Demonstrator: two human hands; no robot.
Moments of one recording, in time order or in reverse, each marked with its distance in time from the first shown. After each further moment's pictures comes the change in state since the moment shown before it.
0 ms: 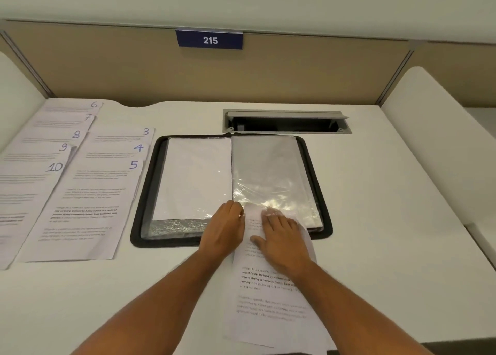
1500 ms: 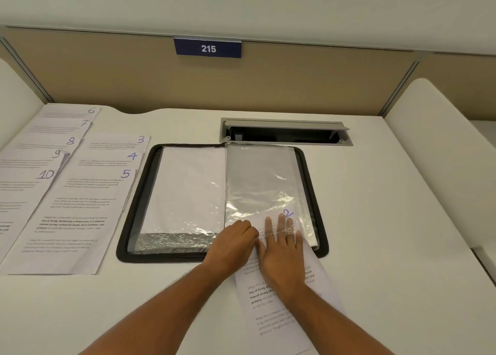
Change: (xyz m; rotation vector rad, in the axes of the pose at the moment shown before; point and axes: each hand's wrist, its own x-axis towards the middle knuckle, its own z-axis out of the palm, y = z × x) left_hand 0.016 0.015 0.031 0.133 -0.113 0.278; right_hand 0.016 0.018 0.031 0.034 0.130 0.212
